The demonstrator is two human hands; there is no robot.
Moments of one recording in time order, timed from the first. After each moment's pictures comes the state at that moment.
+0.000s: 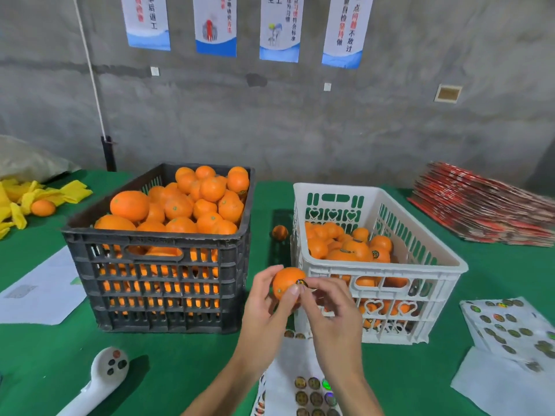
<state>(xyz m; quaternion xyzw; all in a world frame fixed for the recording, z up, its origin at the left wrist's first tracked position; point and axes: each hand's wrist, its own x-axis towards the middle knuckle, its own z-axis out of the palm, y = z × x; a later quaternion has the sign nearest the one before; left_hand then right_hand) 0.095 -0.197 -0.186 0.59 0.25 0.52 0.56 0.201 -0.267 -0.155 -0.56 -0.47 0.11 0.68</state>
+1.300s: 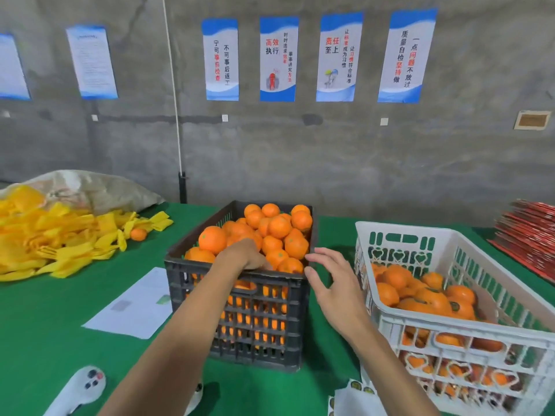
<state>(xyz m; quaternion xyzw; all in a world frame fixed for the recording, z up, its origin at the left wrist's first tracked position) -0.033 -0.007 -0.037 0.72 0.66 0.07 0.20 0.164 -0.143 -0.091 -0.55 -0.67 0.02 0.50</state>
